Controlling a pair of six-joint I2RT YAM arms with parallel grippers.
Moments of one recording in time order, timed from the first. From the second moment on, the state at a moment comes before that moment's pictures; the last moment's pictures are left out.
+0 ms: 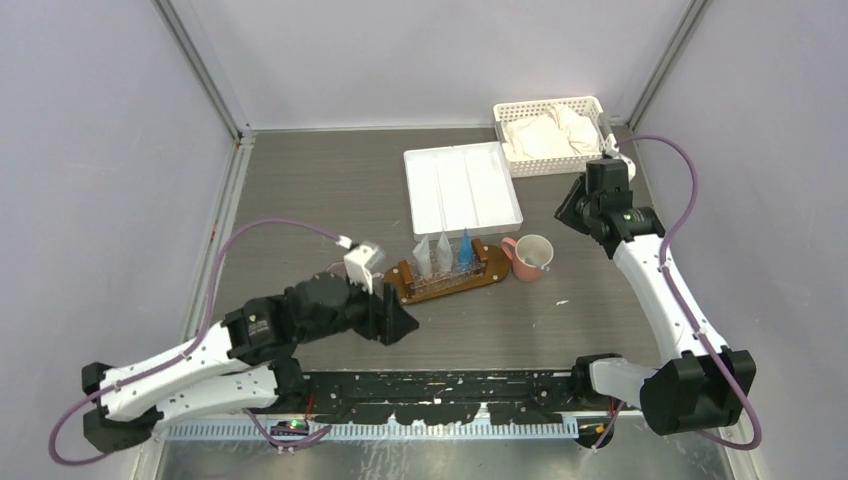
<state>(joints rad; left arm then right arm) -1.08 0.73 0.84 -0.58 -0.07 -0.66 0.11 1.17 1.07 -0.63 0.14 0.56</state>
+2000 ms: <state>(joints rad) -1.30 1.57 0.71 -0.23 -0.76 -0.92 0.10 1.15 1.01 -0.55 -0.10 0.61</state>
